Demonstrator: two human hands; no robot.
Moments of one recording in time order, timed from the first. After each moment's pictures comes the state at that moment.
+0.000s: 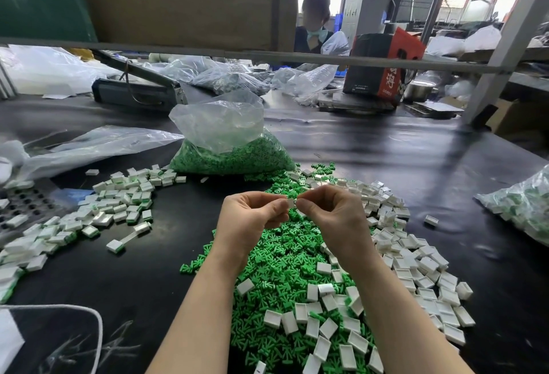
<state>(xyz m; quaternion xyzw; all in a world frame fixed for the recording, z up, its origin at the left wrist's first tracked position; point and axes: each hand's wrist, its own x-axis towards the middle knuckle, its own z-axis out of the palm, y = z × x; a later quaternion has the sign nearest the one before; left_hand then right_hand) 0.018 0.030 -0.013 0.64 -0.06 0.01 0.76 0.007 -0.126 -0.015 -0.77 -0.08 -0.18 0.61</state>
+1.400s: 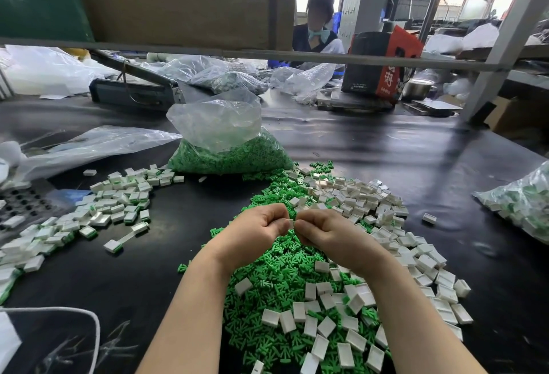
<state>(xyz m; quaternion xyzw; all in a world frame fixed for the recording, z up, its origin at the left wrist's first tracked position) 0.023 0.038 -0.020 0.85 -0.21 -0.08 0.47 0.003 -0.144 -0.017 -0.88 -0.19 0.05 0.44</state>
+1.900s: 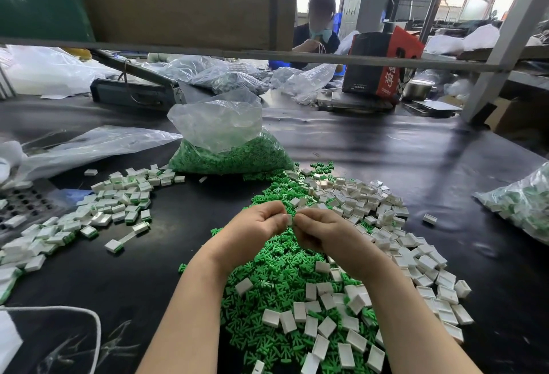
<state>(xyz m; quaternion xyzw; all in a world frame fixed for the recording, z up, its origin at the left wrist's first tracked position) 0.019 0.038 -0.013 0.81 -0.21 -0.09 0.53 0.004 -0.138 -0.023 -0.78 -0.15 0.10 0.59</state>
